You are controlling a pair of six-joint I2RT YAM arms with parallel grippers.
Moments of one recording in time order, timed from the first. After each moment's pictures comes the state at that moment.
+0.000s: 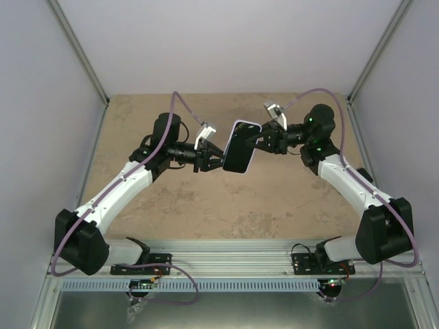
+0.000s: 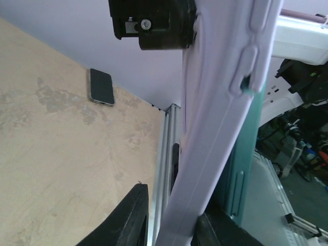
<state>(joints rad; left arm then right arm) -0.48 1.30 1.06 -0.19 1.10 -0.16 0.35 1.39 1.03 0.58 -1.40 0.75</state>
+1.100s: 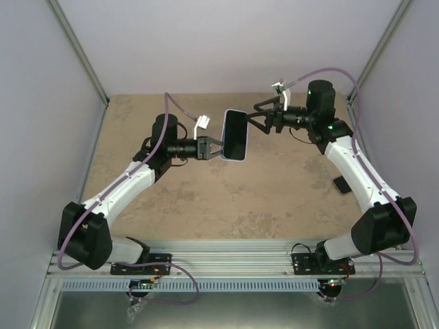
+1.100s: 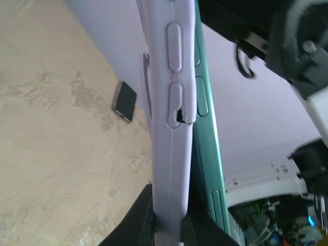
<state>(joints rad) -0.44 1.34 0.98 0.09 1.00 -0.65 0.29 1.47 1.36 -0.18 -0.98 0.20</state>
